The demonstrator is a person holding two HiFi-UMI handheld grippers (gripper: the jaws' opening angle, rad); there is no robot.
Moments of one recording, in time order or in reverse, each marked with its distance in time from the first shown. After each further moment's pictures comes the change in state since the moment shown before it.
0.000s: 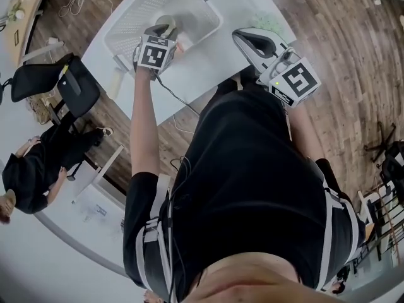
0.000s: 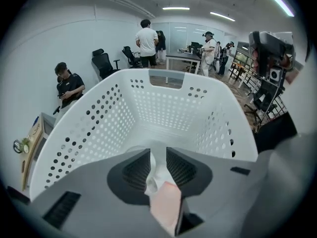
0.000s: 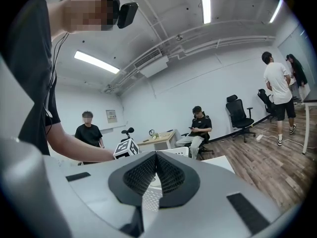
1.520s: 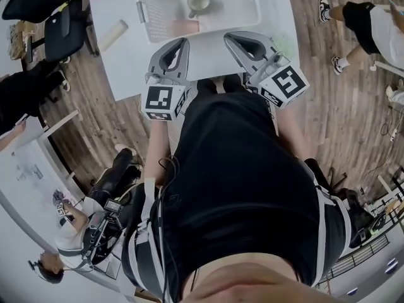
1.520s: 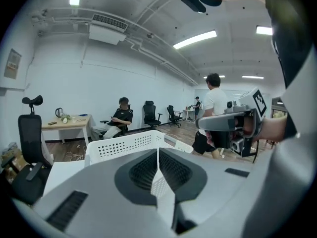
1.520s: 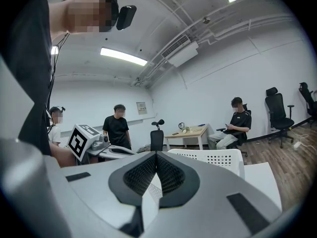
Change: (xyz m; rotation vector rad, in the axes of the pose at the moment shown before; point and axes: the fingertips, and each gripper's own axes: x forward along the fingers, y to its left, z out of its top) left arm -0.210 -0.071 -0.038 -0.452 -0.733 0.316; right arm 0.067 0.122 -0.002 -0.117 0.089 0.362
